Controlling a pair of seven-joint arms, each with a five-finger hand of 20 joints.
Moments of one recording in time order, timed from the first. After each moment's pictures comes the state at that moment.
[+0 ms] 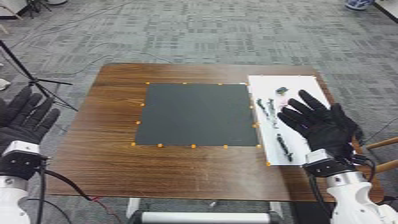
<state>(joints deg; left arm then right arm) 140.0 -50.7 -113.6 -130.7 6.0 19.7 24.2 -120.1 -70.0 99.1 -117.5 -35.5 -9.4 -6.5</state>
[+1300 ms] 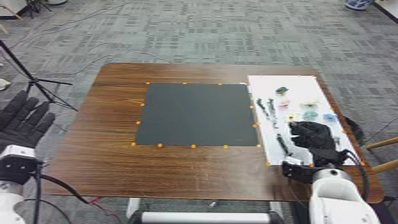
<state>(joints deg) 142.5 -51.6 -115.2 -131.2 5.7 20.0 24.9 -118.5 -60.6 85.3 -122.4 -95.4 28.8 21.9</state>
